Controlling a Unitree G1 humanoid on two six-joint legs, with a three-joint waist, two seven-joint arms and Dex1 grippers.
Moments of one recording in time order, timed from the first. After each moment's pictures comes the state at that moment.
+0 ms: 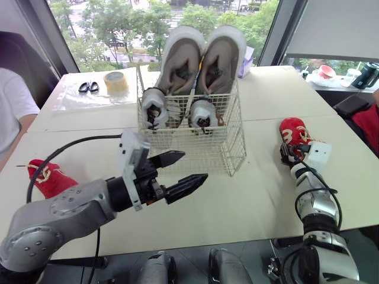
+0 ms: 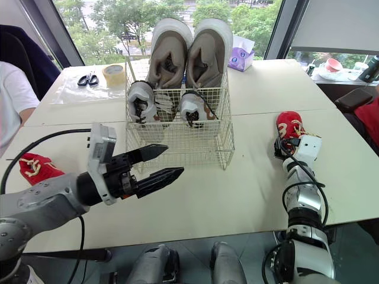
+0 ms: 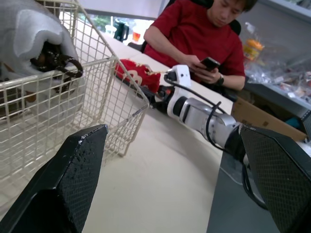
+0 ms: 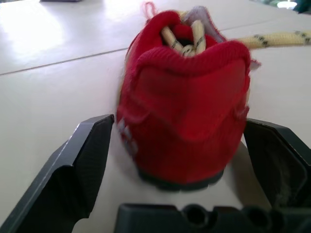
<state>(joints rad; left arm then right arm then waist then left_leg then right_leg) -0.20 0.84 0.12 -0.85 -1.53 0.77 -0.06 -0.54 -0.38 -0.40 0.75 0.25 -0.09 0.12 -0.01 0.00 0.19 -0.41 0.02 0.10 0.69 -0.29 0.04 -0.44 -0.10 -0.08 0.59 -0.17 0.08</state>
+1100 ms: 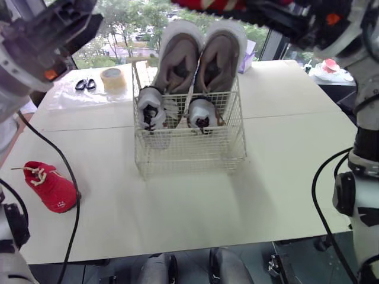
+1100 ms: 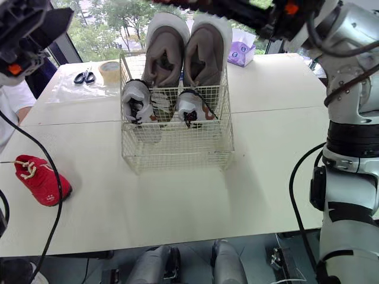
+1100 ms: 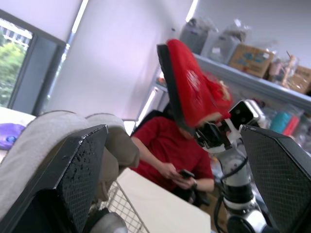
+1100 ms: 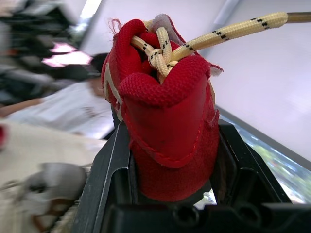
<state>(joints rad) -0.89 0.98 0.34 0.06 -1.74 0.96 -0.45 -1.18 -0.74 -0.07 -0.01 0.63 0.37 0.98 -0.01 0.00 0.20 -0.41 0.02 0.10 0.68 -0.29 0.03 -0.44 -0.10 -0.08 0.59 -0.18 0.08</state>
